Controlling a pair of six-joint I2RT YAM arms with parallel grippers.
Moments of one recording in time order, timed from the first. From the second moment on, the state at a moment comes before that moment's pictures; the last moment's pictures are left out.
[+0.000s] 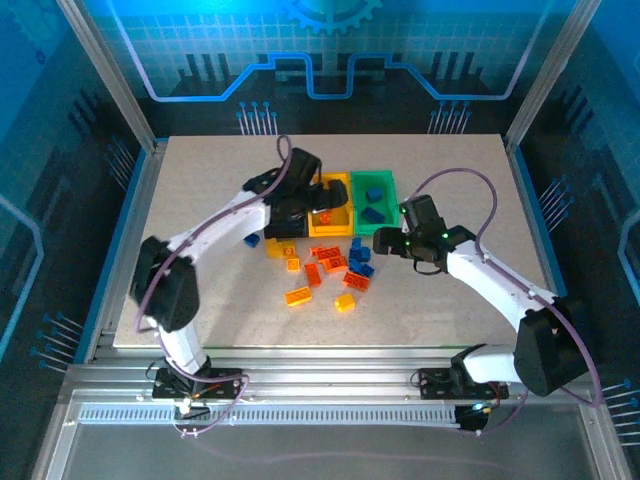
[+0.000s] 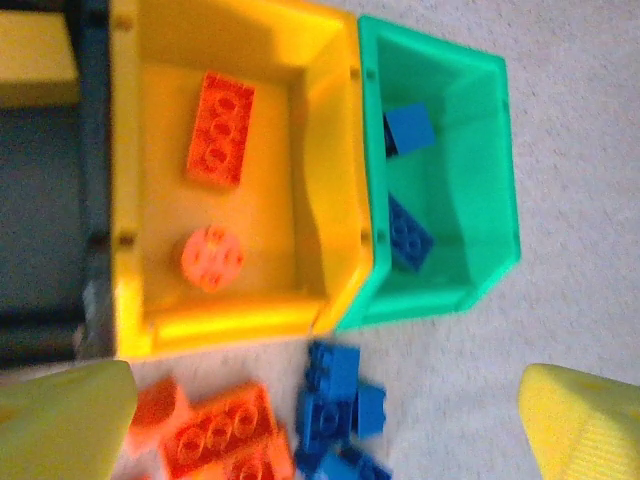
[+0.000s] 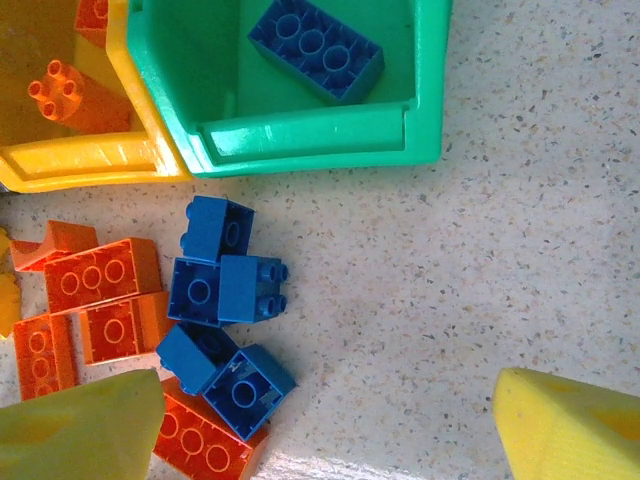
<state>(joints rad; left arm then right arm) -0.55 1.73 1.47 -0.57 0.05 -0.77 0.40 1.32 0.90 -0.54 0.01 0.47</state>
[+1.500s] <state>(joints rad) -0.89 1.71 0.96 -0.66 -0.23 -0.62 0.40 1.38 0.90 -0.52 -0.02 0.48</state>
